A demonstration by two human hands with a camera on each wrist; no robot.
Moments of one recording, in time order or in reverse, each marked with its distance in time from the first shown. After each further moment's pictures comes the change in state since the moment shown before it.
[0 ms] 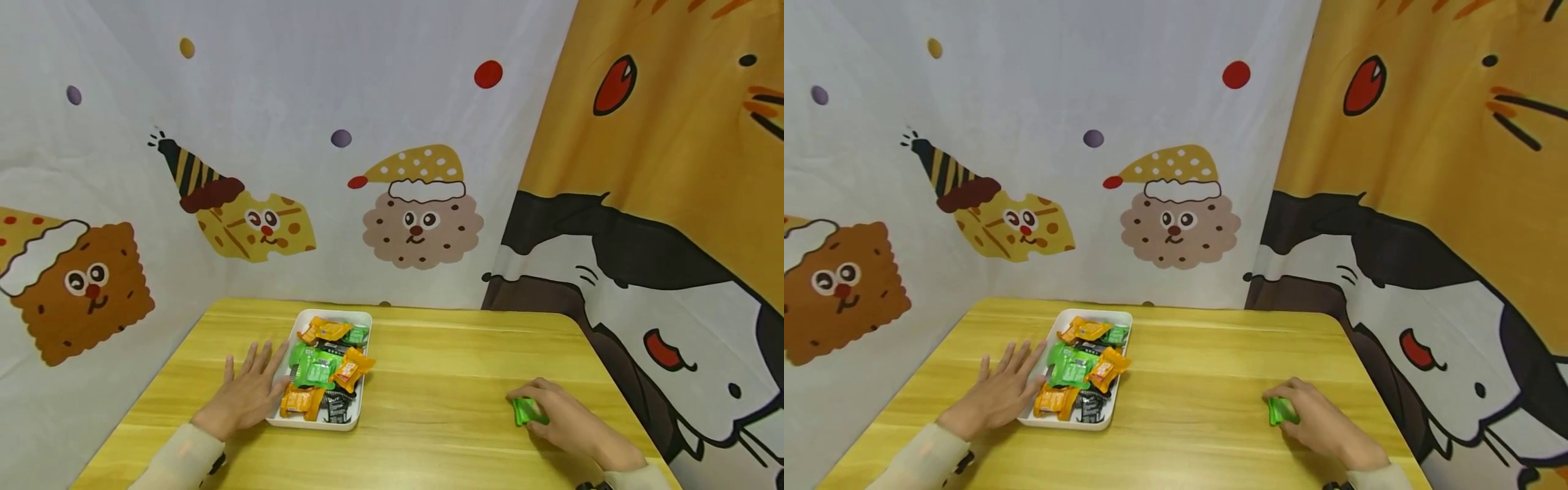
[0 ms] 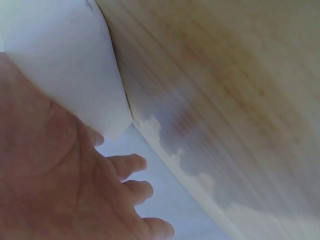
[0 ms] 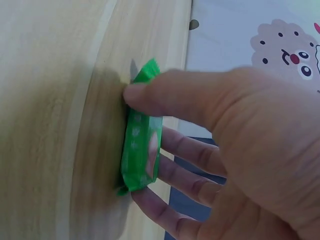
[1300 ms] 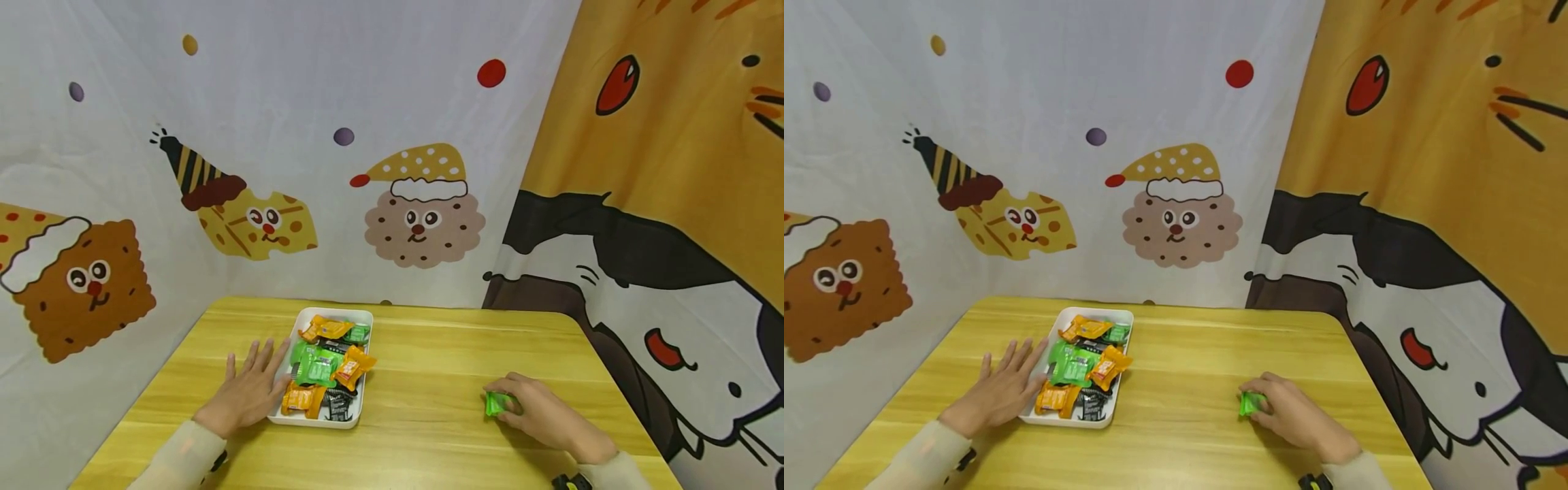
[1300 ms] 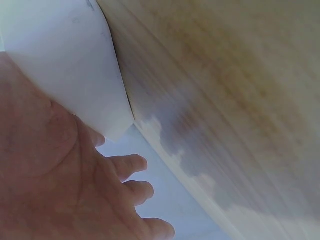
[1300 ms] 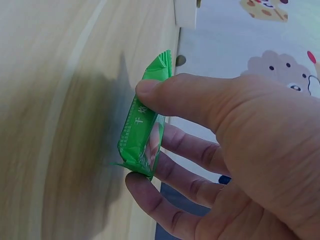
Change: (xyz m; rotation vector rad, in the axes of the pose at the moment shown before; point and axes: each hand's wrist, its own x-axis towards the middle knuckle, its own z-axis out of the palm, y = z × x) left_hand -0.002 0.001 -0.003 0.006 -0.001 0.015; right_hand 0.026 -0.041 0.008 0.028 0.025 -0.111
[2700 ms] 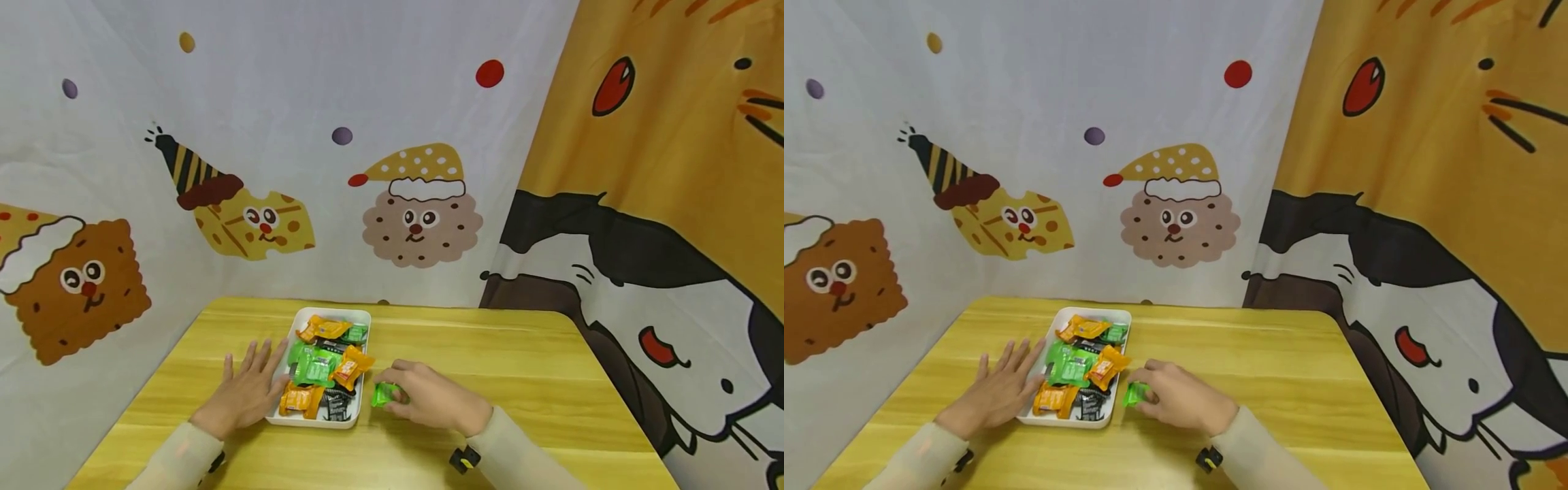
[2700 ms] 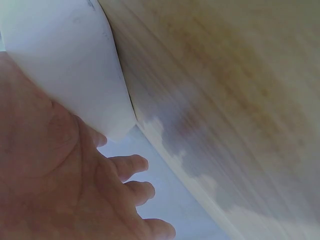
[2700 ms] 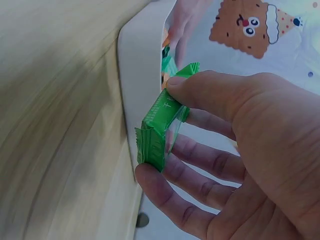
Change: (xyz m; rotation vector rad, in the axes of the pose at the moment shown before) left_hand 0.001 -0.003 0.002 -0.003 0.012 0.007; right_hand 0.118 -0.146 0.046 0.014 -0.108 -0.244
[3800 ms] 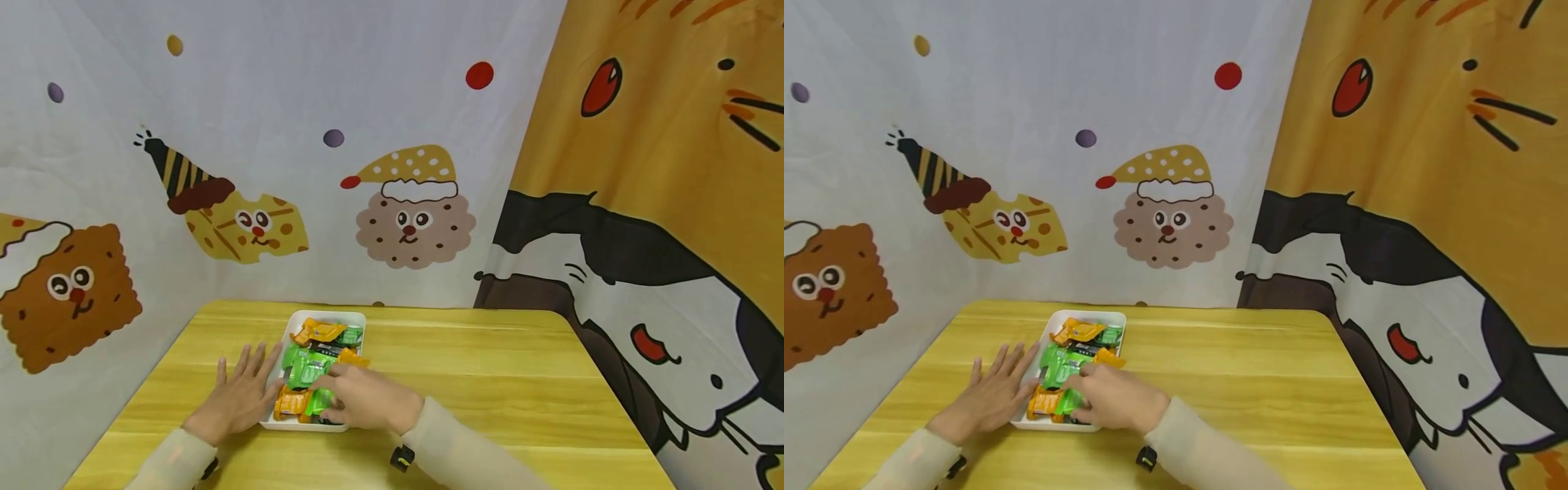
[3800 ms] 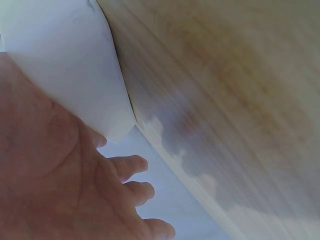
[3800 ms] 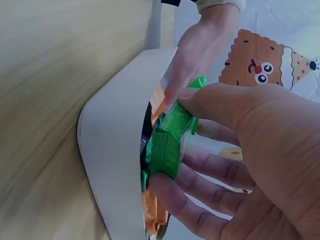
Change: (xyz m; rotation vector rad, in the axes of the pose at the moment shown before) left_hand 0.001 0.002 -0.001 -0.010 -0.016 -0.004; right_hand 0.071 -0.062 0.026 -0.215 -0.016 -0.186
